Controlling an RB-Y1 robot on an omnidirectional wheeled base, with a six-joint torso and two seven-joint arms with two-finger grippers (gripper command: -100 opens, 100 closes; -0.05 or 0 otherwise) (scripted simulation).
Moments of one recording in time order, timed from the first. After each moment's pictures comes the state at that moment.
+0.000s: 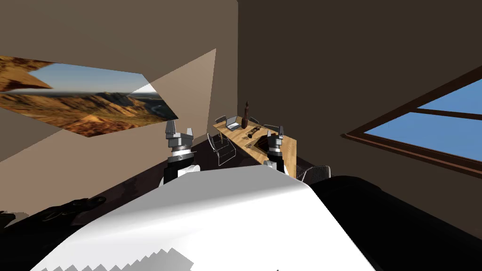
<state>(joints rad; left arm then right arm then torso) 0.50 -0.01 0.02 -2.34 0.03 -0.35 0.01 0.50 -0.03 -0.06 -2.20 -0.09 -0.49 -0.08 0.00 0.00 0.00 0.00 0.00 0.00</state>
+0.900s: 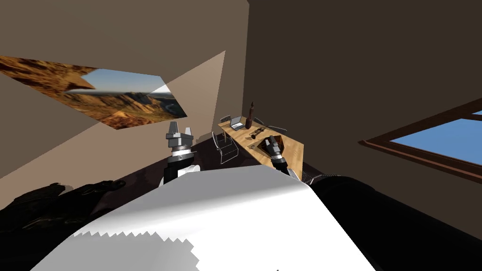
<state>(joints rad) 0.50 -0.01 0.02 -2.34 0.03 -0.35 0.01 0.66 -0.28 -0.09 -2.11 0.13 -0.52 -0.25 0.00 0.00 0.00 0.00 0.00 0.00</state>
